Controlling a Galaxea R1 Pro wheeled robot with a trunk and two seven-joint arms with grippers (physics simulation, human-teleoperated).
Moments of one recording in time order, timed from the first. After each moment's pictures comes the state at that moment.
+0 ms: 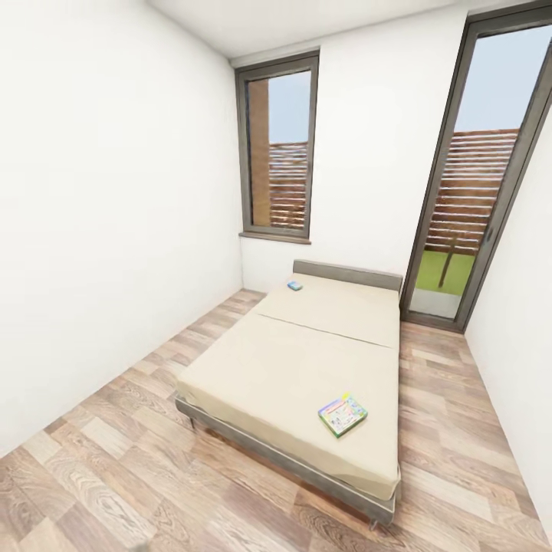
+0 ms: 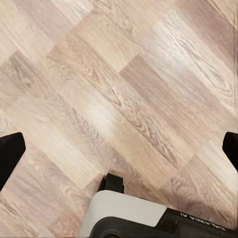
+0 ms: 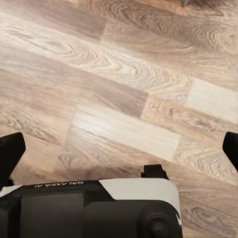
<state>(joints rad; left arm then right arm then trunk) -0.38 0.12 0.07 -0.13 0.26 0.09 0.02 -0.19 0.04 -0.02 -0.27 -0.09 -0.01 -0.01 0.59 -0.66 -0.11</state>
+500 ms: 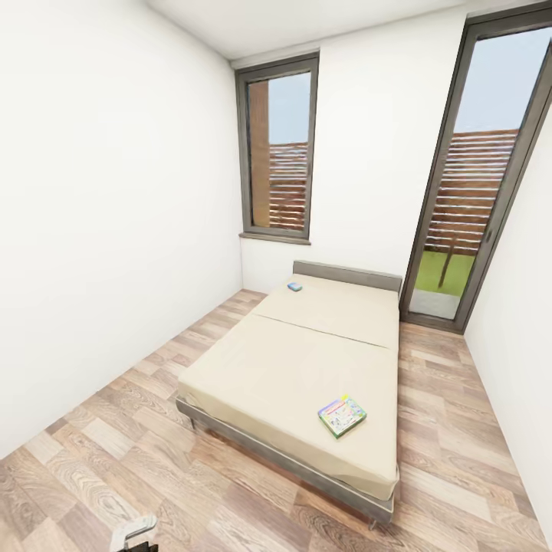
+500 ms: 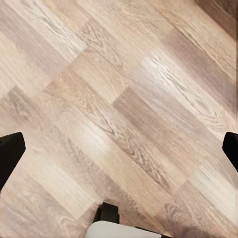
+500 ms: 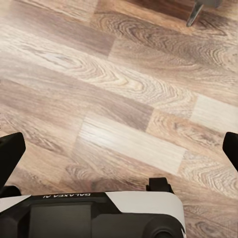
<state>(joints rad) -0.39 0.13 0.06 -0.24 0.26 0.10 0.01 -0.21 0.05 -0.01 -0.31 -0.08 -0.01 -0.01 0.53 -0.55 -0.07</state>
